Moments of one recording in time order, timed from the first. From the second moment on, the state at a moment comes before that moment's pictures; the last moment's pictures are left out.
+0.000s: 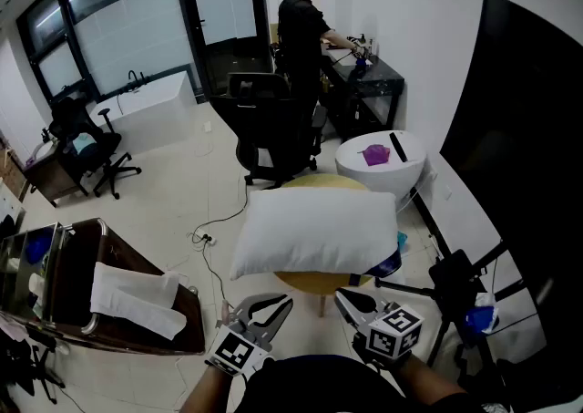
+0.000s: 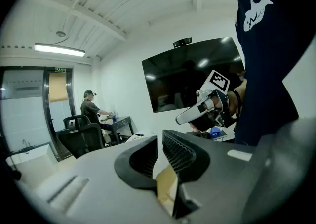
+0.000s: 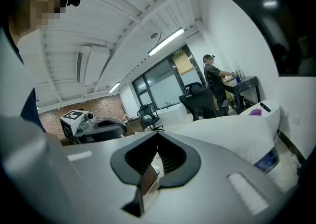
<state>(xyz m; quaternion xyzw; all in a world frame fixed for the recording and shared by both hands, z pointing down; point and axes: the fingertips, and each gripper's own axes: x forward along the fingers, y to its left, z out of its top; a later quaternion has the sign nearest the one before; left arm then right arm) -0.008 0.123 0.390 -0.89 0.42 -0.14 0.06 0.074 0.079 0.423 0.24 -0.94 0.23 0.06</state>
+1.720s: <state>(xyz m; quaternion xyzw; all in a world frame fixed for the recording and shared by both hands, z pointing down) -0.300 0.214 0.360 -0.77 0.59 -0.23 0.10 -0.195 0.160 0.393 0.02 -0.98 0.17 0.07</state>
